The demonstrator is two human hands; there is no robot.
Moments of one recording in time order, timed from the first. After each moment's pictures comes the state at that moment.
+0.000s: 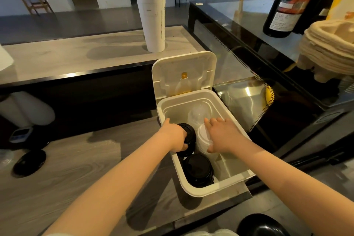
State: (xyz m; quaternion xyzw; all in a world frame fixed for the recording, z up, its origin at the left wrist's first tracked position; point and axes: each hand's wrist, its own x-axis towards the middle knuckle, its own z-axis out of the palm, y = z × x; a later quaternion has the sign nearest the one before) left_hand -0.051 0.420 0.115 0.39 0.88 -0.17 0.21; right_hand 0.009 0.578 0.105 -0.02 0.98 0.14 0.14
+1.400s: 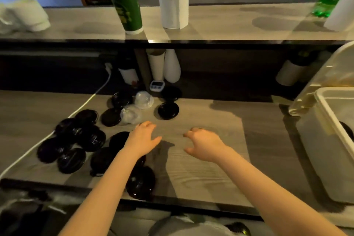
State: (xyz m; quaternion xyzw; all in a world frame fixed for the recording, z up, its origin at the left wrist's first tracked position) left_hand 0.008 -0.089 0.064 -0.02 0.98 0.13 0.15; right_hand -0.003 0.122 0.077 -0.25 0.94 -0.10 0.21
